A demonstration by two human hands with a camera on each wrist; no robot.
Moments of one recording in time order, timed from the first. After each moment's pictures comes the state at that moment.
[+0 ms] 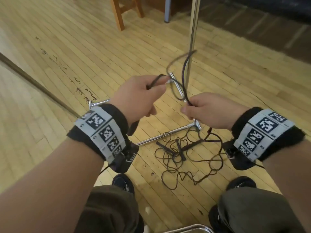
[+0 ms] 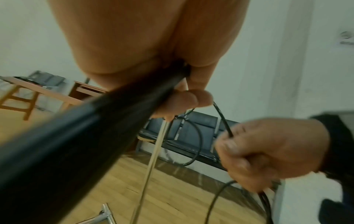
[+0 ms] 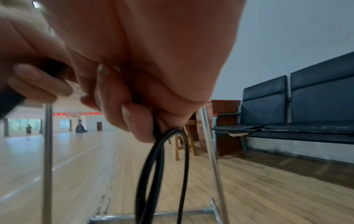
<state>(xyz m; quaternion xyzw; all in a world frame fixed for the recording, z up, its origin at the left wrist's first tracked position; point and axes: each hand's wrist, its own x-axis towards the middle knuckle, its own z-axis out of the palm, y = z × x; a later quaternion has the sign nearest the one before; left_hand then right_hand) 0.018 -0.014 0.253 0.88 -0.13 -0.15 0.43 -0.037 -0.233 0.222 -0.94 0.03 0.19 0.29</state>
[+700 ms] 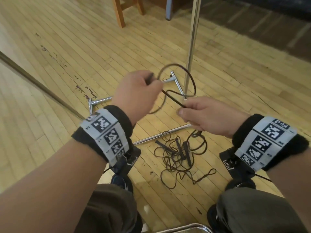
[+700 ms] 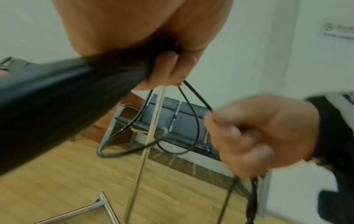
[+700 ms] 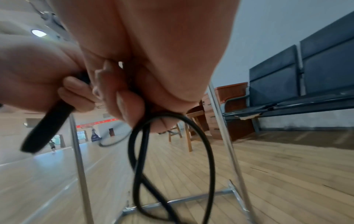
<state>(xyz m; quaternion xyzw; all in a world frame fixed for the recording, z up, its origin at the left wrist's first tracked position) 0.020 -0.027 0.245 0.89 -0.11 -0.07 0.44 -0.050 -0.228 0.221 -0.85 0.00 0.22 0.47</state>
